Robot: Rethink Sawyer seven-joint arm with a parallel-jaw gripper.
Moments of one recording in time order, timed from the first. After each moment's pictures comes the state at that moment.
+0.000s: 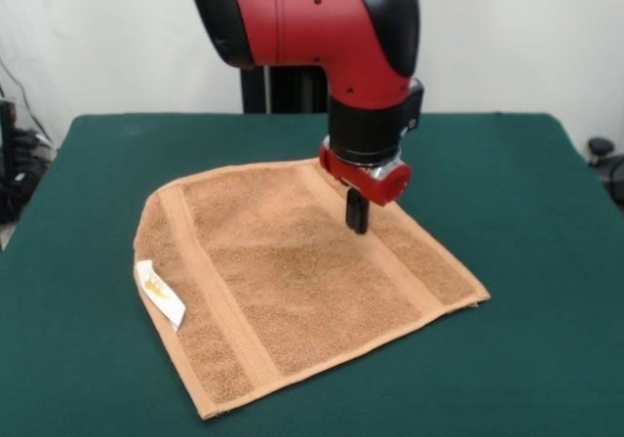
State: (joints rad) arm -0.27 -0.45 0.14 1.68 -0.39 0.40 2.76
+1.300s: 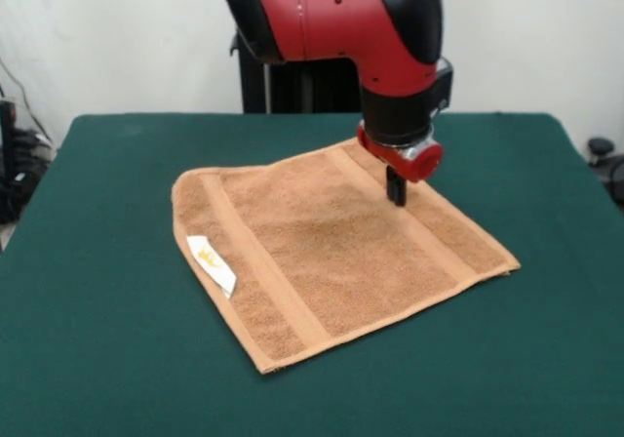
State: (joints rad) arm -0.27 -0.45 0.17 1.81 -0.24 0.36 2.76
